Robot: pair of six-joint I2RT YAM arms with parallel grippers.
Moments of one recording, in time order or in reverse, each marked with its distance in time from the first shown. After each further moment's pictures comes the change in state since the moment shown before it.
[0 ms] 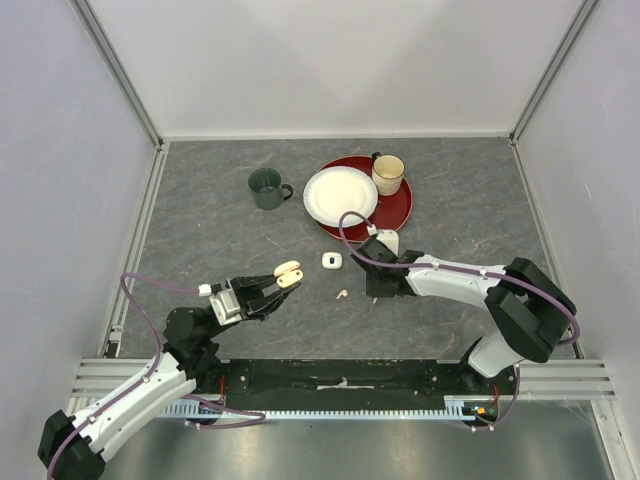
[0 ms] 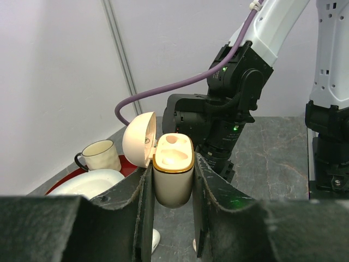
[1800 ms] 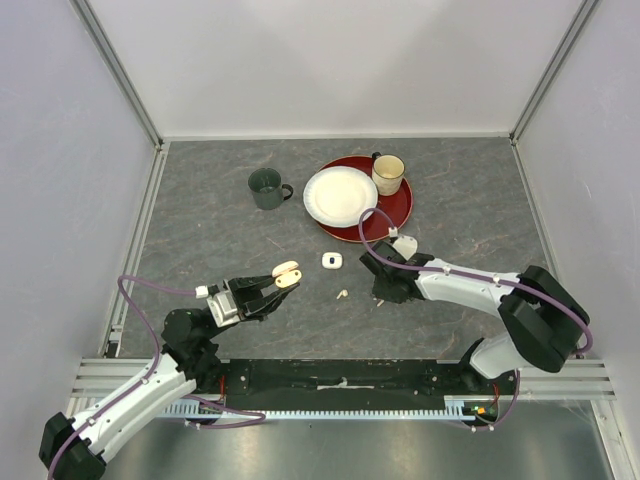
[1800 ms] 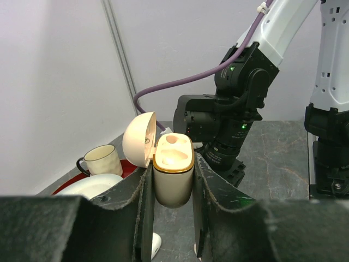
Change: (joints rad) left arm 0.000 -0.022 0.000 0.000 0.000 -0.003; right arm -0.018 -0.082 -0.053 -0.059 0.019 0.236
